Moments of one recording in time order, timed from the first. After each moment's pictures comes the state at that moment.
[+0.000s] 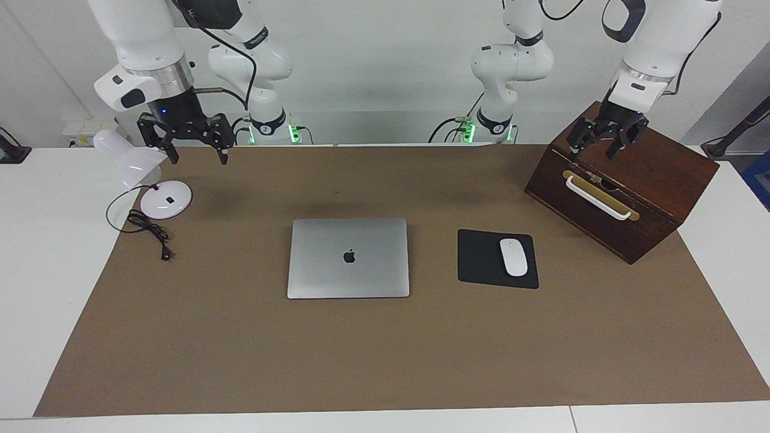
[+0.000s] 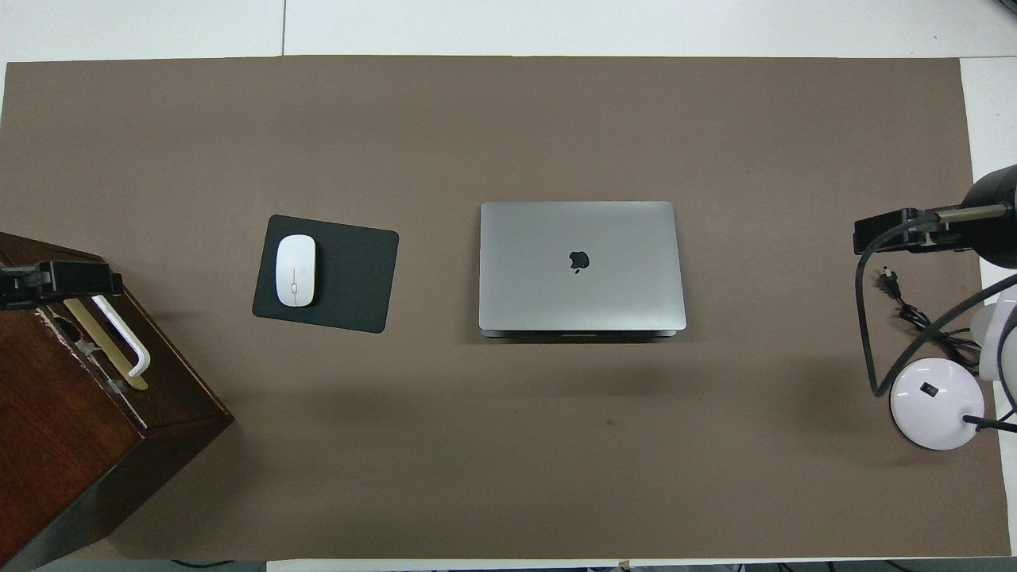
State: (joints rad) left arm -0.09 -0.23 0.08 -1.91 -0.03 1.79 -0.08; right arm -0.04 -0.07 0.11 -1.65 -0.04 1.63 0.07
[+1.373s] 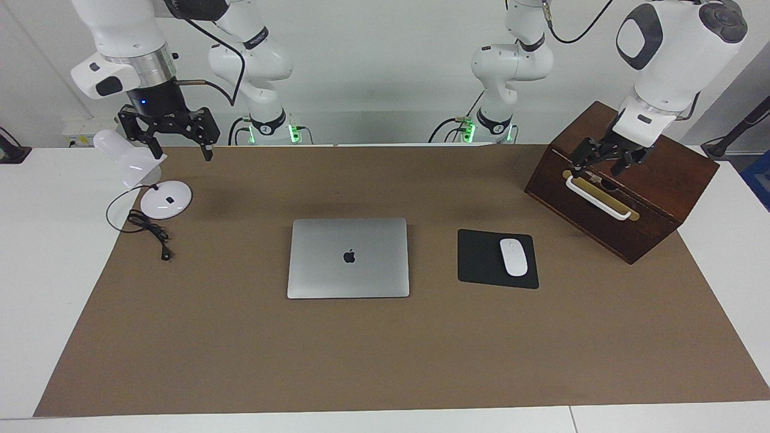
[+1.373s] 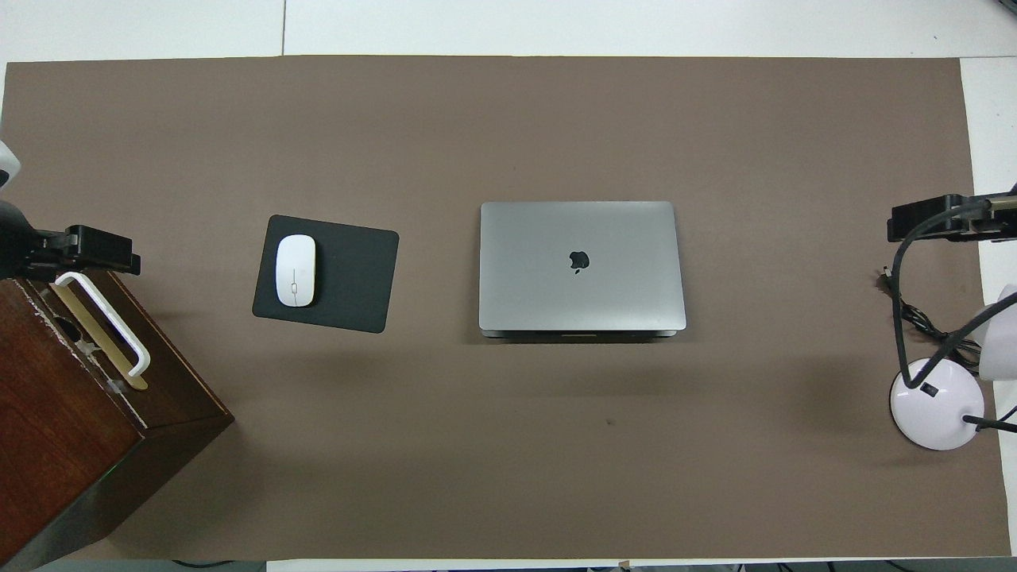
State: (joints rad) left arm -0.09 -0.05 0.08 -1.74 -0.03 1.66 0.00; right arm -0.07 -0.08 0.09 -1.61 -0.04 1.63 0.07
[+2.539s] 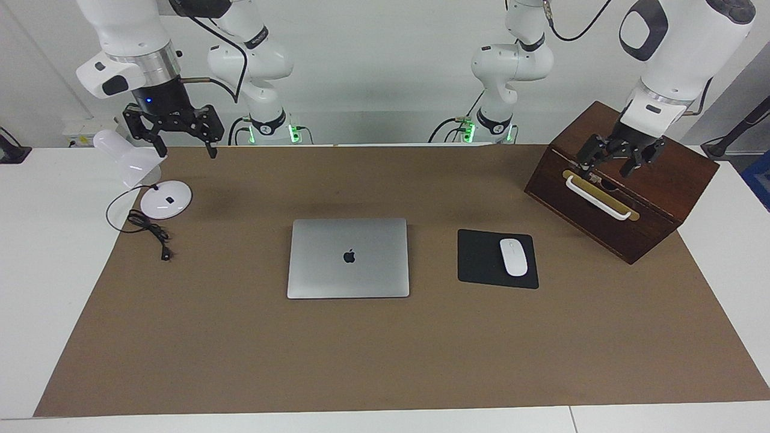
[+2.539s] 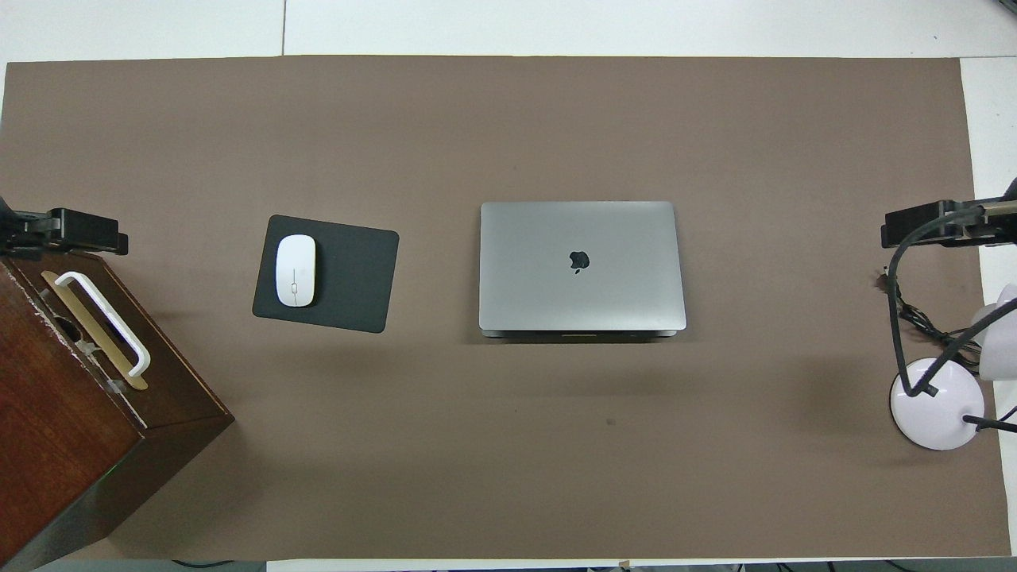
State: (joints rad) left arm -0.08 -0.05 0.08 -1.71 -0.03 1.71 0.02; right arm 0.04 -0.08 0.00 -1.61 -0.04 1.61 0.07
